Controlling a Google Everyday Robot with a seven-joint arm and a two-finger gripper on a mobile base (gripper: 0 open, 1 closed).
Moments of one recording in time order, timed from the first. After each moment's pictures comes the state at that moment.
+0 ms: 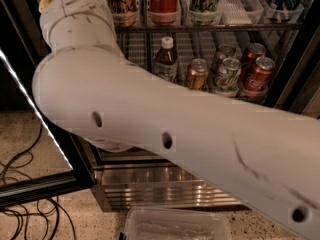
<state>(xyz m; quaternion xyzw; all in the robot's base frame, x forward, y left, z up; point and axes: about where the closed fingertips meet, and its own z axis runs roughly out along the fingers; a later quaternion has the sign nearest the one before) 0.548 0.141 1.111 -0.22 0.60 0.00 0.77</state>
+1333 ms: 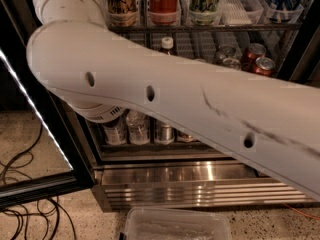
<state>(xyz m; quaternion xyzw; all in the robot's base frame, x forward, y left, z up) 0.586 0.156 1.133 -0.20 0.58 0.00 0.79</state>
